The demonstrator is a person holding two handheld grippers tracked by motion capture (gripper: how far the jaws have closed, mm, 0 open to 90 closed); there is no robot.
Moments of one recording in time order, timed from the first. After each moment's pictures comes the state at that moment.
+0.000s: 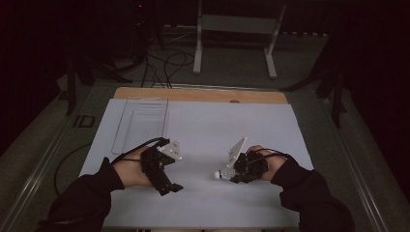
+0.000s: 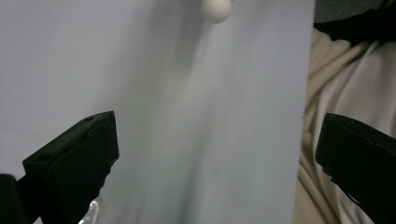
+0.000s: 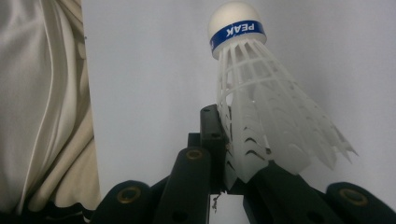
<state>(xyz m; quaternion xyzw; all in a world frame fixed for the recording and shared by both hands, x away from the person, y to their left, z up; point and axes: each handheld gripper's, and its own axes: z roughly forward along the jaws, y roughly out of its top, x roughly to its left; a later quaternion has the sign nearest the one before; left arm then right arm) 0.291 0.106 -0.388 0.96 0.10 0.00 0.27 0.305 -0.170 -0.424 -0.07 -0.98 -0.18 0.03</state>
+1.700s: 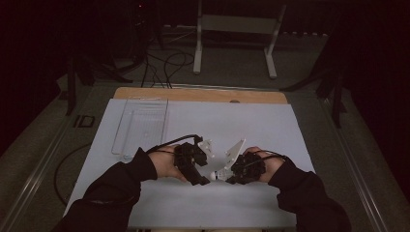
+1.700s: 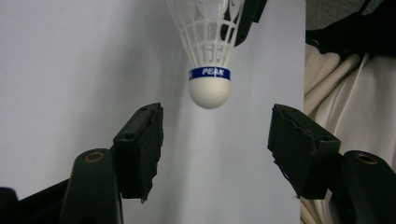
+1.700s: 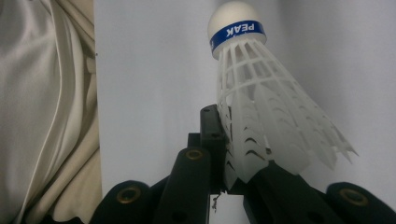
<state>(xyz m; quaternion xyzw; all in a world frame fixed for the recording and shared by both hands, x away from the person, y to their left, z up) 0.312 0.030 -0.400 0.97 0.06 -0.04 0.25 0.298 -0.163 -0.421 -0.05 -0.98 -0.20 0.02</state>
